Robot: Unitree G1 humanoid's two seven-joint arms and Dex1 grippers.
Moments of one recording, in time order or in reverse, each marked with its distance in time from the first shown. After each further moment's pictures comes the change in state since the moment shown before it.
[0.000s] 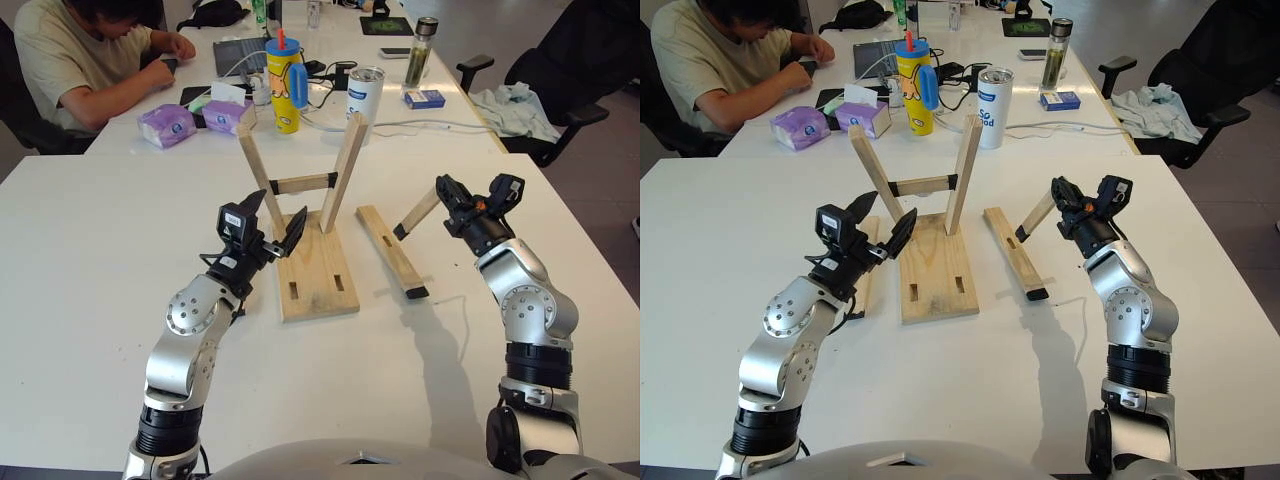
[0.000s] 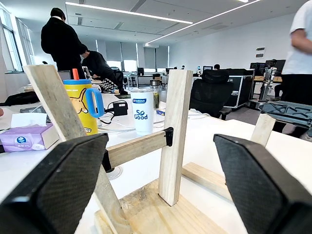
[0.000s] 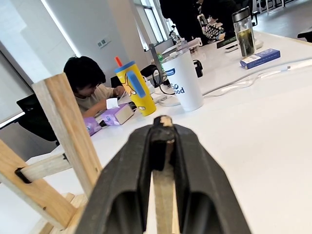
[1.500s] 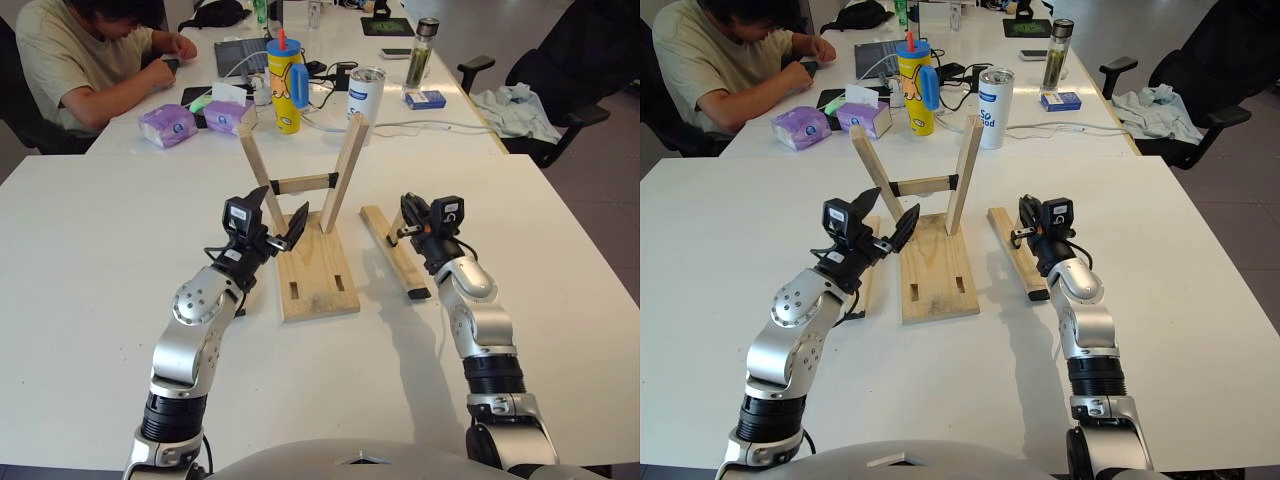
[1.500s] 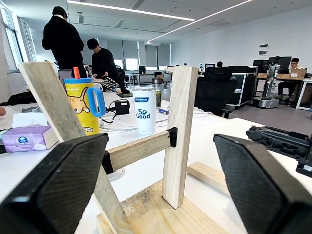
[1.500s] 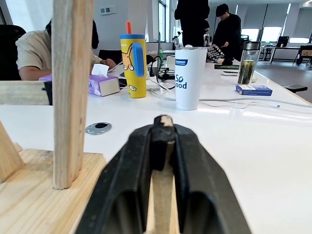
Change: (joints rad) left arm -0.041 0.000 -0.009 0.046 0.012 -0.002 0.018; right arm 0.073 0.087 0.224 0.091 -0.462 -0.361 -0.011
